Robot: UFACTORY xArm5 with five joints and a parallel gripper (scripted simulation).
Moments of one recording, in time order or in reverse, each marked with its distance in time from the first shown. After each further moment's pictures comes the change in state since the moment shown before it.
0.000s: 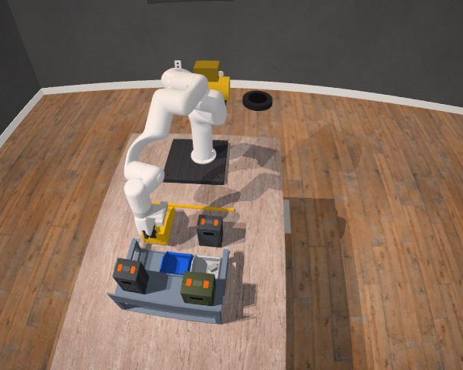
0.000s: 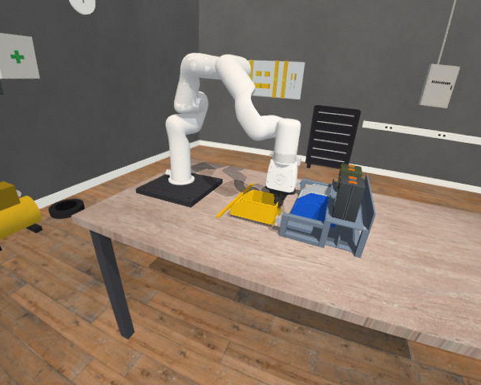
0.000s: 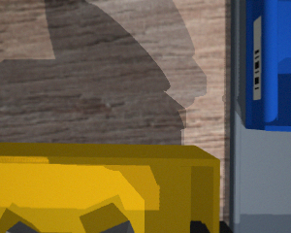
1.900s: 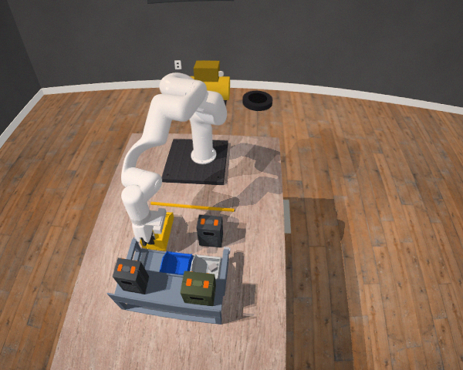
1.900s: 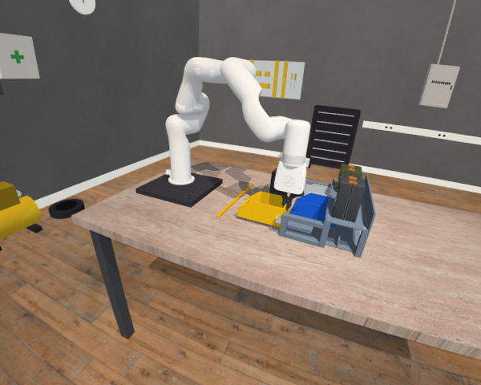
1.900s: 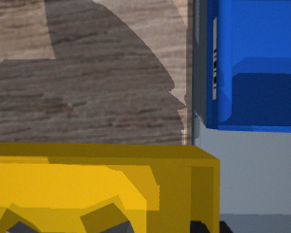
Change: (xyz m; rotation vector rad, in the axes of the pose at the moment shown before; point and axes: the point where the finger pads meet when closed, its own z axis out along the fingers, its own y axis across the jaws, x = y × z) arm 0.000 0.030 0.000 0.000 0.000 0.000
